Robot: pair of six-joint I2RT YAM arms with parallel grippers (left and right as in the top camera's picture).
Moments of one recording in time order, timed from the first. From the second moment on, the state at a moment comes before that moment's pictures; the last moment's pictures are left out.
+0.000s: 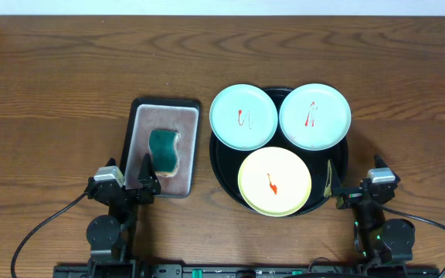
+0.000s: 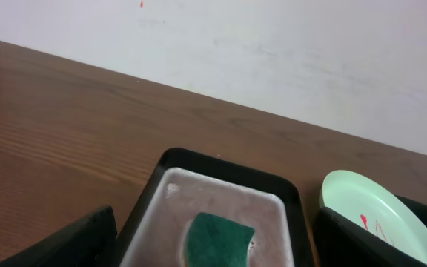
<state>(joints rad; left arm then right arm) 0.01 0.01 0.01 -0.10 0.02 -0.27 0.08 0.01 0.01 -0.07 -0.06 0.01</state>
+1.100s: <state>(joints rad) 0.01 0.67 0.69 -0.81 0.10 -0.27 0.08 0.58 0.55 -0.58 -0.17 0.18</state>
